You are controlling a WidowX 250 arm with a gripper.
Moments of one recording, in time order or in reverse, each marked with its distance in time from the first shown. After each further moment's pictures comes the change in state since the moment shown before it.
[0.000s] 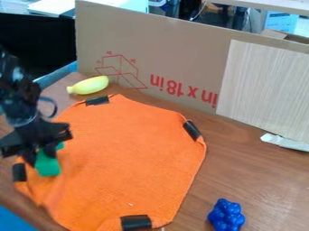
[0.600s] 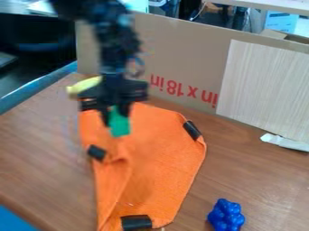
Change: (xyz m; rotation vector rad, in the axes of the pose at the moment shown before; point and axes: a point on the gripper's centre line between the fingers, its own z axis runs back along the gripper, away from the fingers) arm -0.007 -0.136 0.036 0.068 0.048 -0.085
